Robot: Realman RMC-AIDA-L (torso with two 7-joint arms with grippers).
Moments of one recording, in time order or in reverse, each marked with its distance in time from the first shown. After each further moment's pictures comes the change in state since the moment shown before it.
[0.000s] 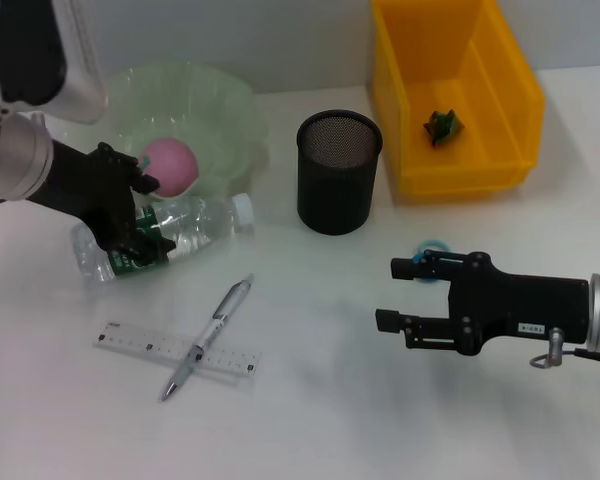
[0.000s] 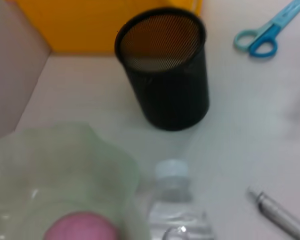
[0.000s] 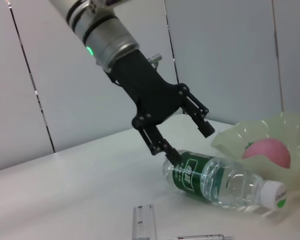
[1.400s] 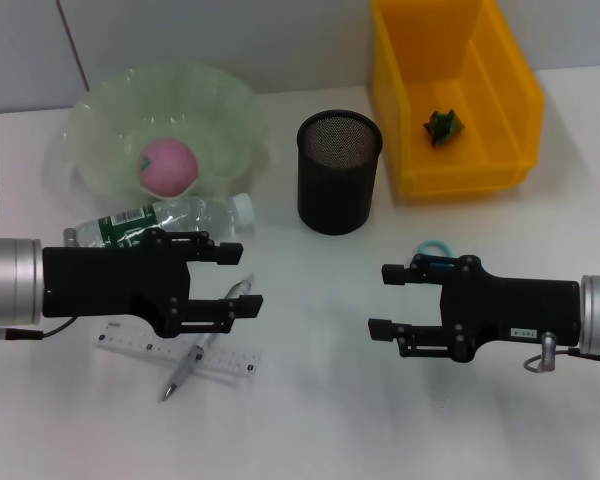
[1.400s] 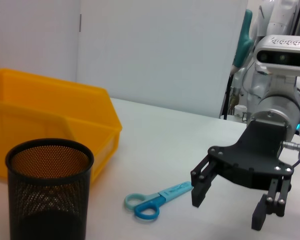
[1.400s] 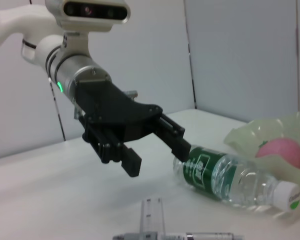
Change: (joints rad) left arm 0.222 0.070 0.054 -0.416 -0.840 0.064 0.372; right arm 0.015 0.002 -0.014 0.004 -0.017 0.003 -0.043
